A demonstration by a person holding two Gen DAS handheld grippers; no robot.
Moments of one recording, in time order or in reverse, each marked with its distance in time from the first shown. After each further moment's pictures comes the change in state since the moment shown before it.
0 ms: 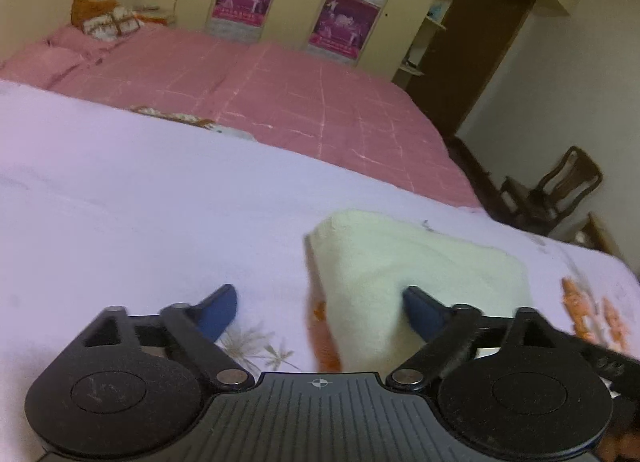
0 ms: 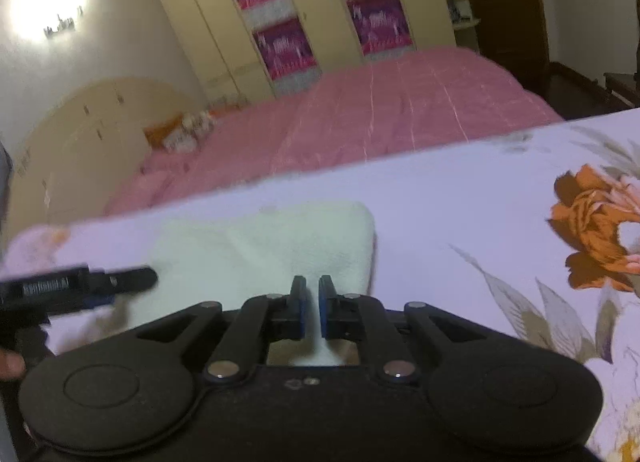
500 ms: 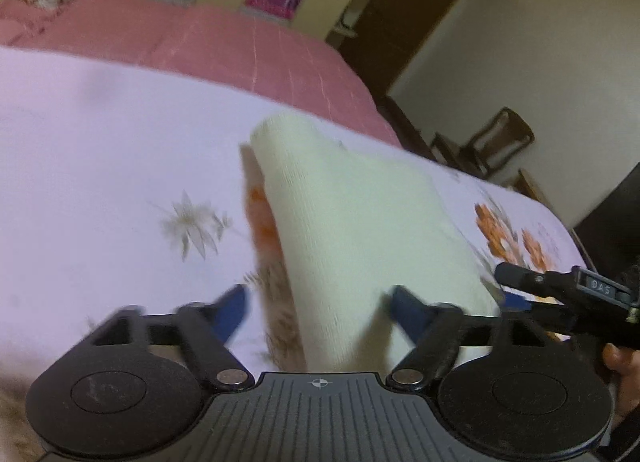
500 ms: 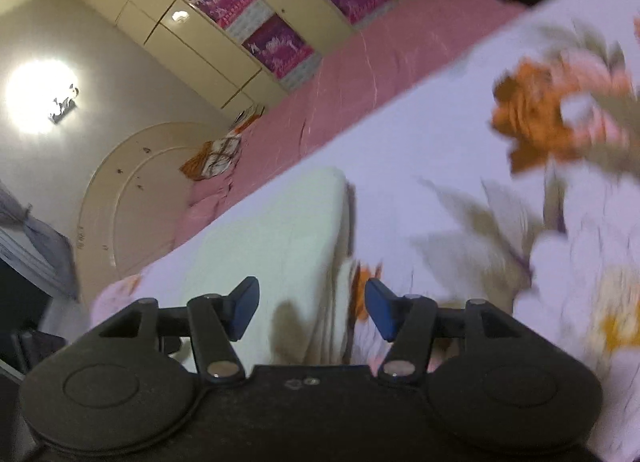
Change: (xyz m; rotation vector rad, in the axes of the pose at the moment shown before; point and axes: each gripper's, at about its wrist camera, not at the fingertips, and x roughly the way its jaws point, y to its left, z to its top) left arm -0.053 0.011 -0.042 0.019 0.149 -0.252; right arm -0.064 -0.067 -0.033 0.355 0.068 0.243
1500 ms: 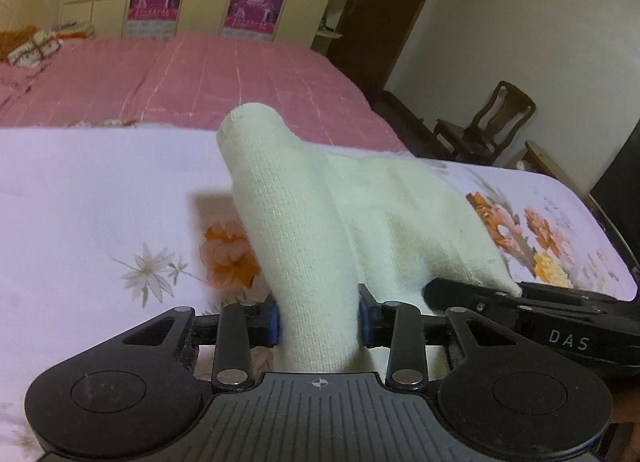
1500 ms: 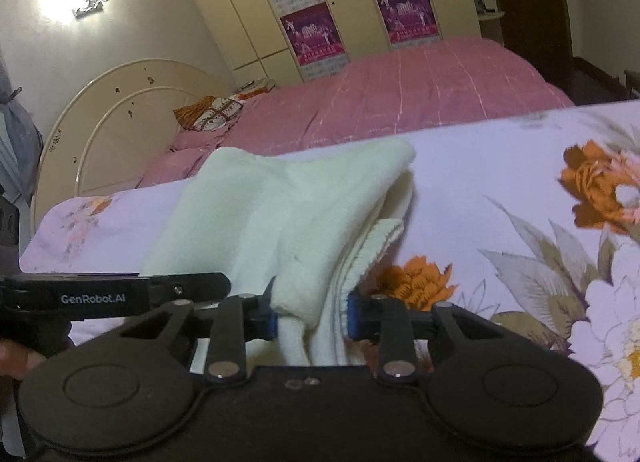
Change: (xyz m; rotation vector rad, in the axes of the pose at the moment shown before) left arm -0.017 -0.060 0.013 0.179 -0.041 0.101; right arm 0.010 0.097 -0.028 -0.392 -0.029 -0.166
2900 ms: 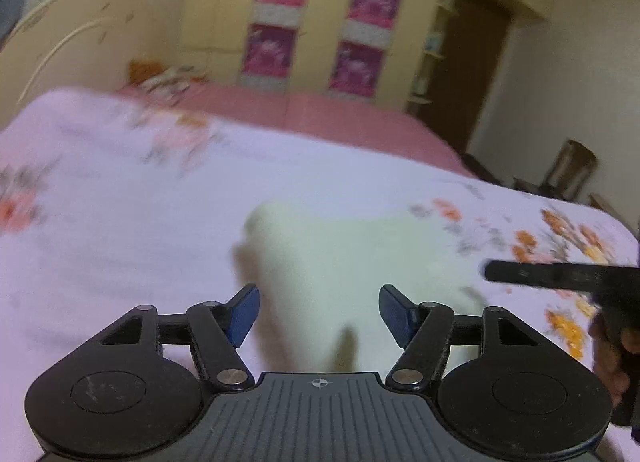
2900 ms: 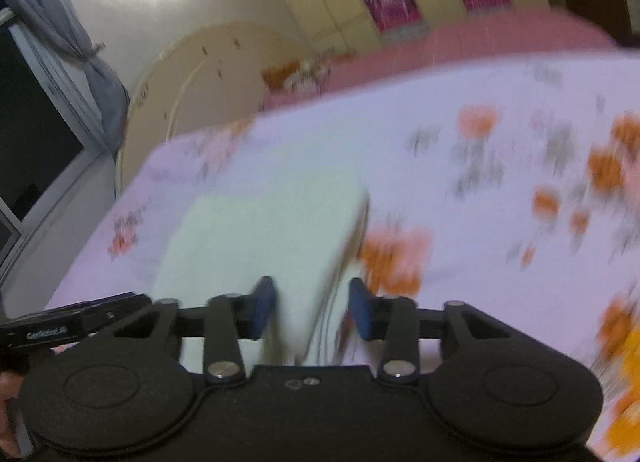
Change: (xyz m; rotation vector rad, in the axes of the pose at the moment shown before) left arm -0.237 0.145 -0.153 -0.042 -0.195 0.247; right arm -0.011 0.170 -0.079 -0.043 0.029 0.199
